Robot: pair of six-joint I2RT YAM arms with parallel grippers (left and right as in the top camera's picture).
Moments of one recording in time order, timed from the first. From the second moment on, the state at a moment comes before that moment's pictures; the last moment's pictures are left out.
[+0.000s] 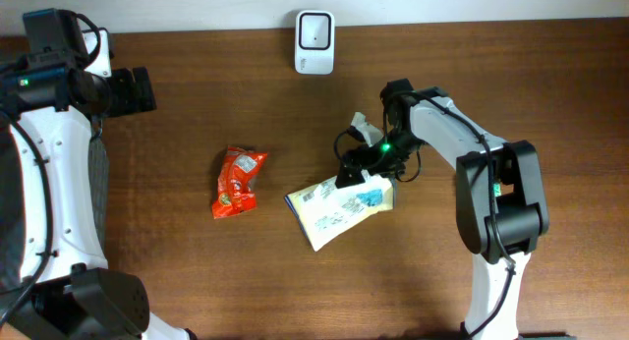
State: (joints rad) left arm 0.22 1.75 1.84 -1.10 0.00 0.03; right arm 0.23 2.18 1.54 -1.04 -0.66 -0.22
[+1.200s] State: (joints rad) left arm 0.22 1.75 1.84 -1.10 0.00 0.03; right arm 0.22 1.61 1.62 -0.94 -0.61 -0.13
